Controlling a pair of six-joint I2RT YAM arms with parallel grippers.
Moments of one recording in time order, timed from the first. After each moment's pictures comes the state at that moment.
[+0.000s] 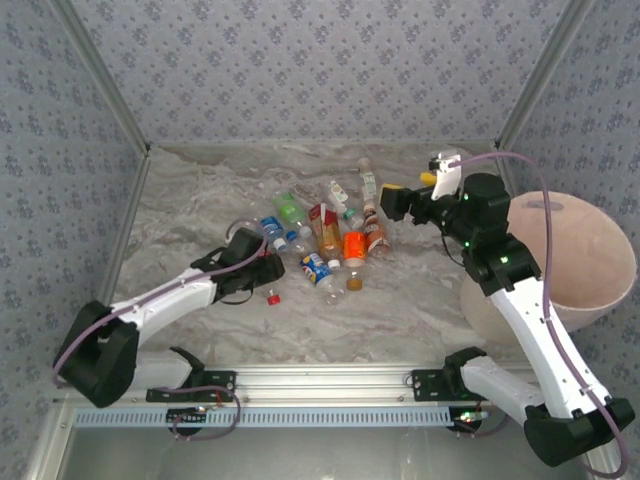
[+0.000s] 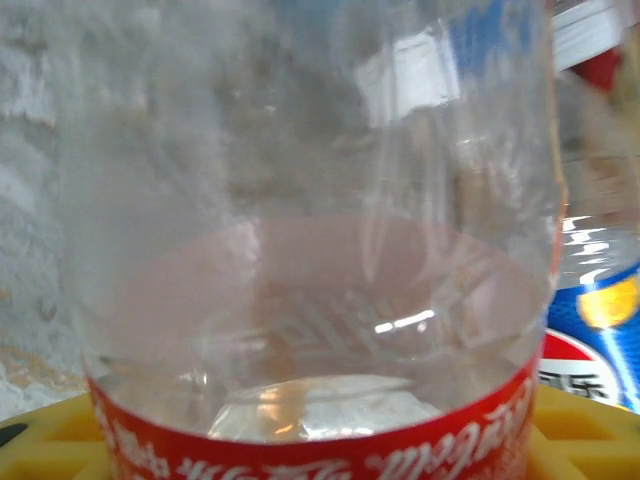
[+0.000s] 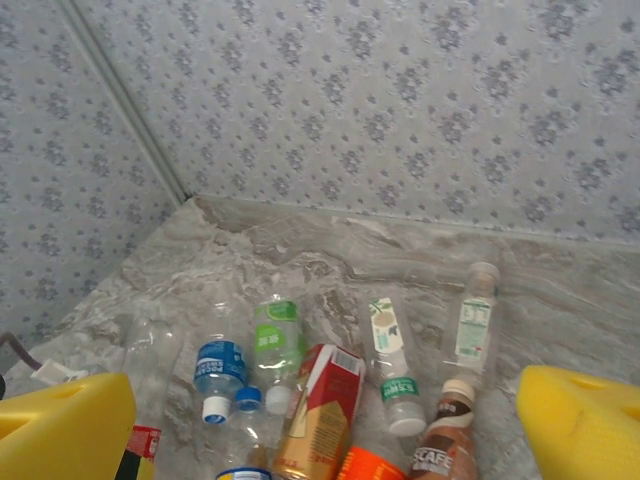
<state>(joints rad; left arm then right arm) -0.59 1.25 0.66 -0.34 -0.03 -0.82 0.36 0.96 1.12 -0.39 -0.19 0.19</state>
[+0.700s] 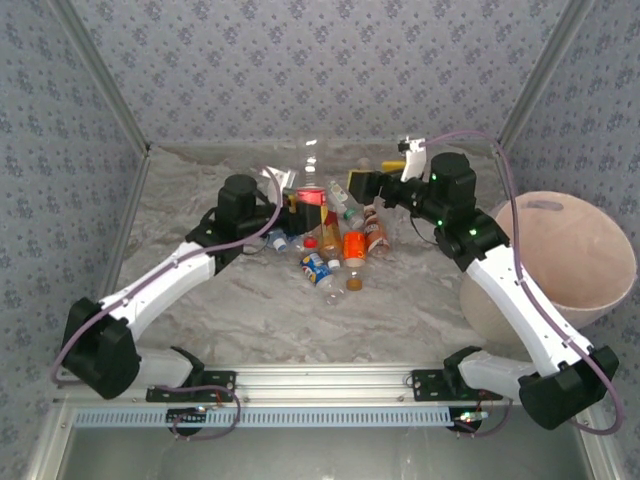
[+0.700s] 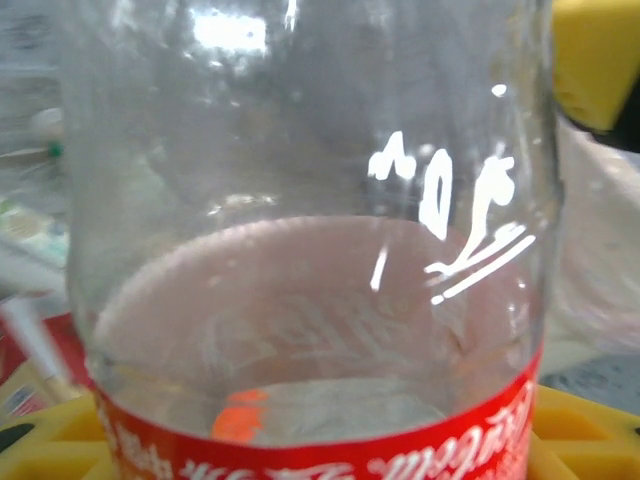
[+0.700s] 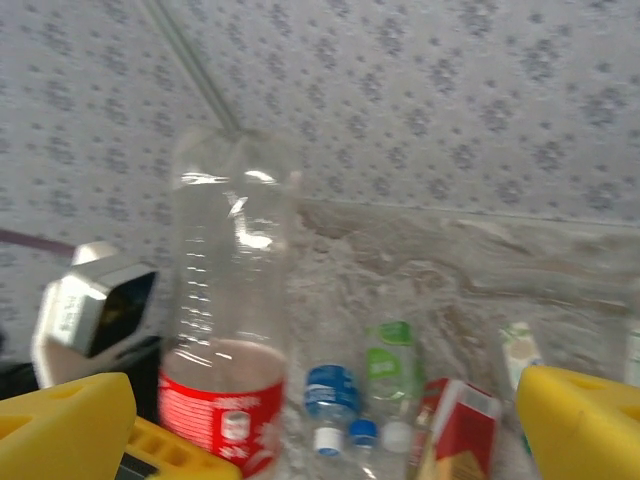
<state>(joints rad) -0.58 1.34 1.01 0.07 0.55 -0.45 0.45 1.15 1.21 -0.24 -0.31 0.37</state>
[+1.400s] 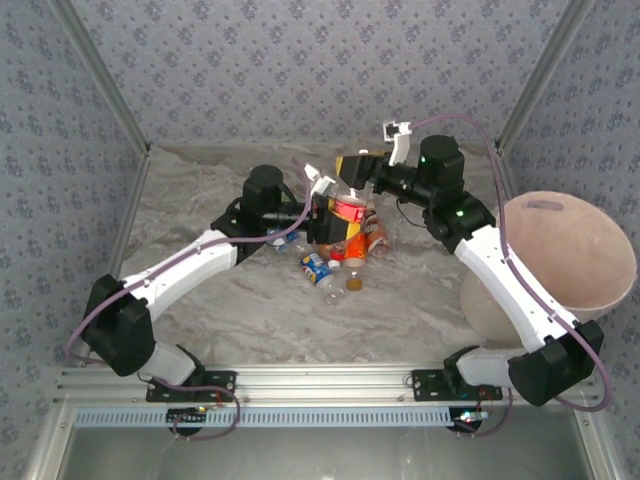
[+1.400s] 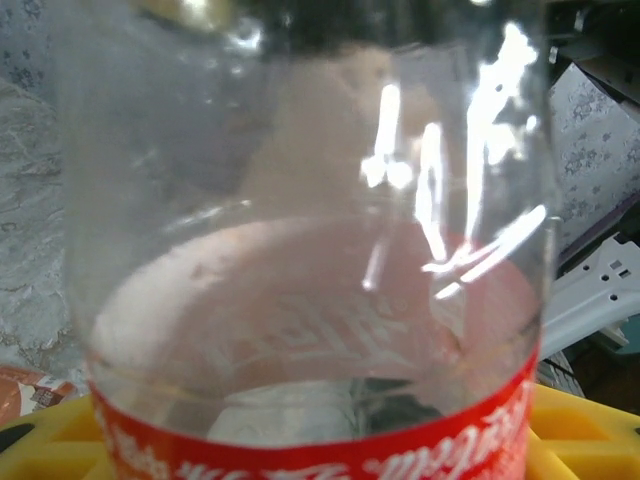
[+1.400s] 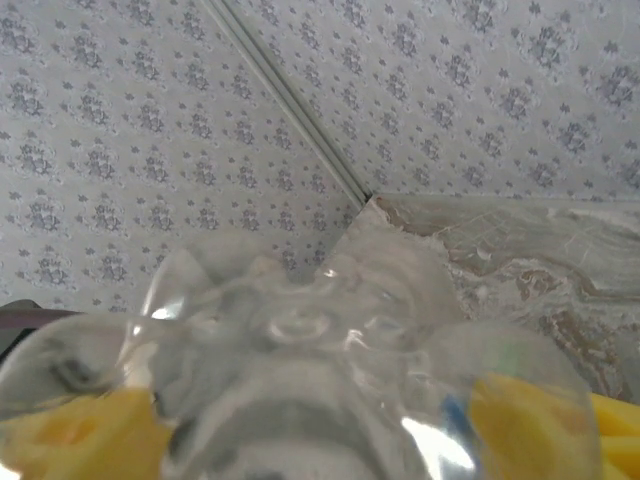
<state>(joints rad) -0.69 1.47 1.14 0.13 0.86 -0.41 0.46 1.28 1.31 -0.18 -0.45 0.51</state>
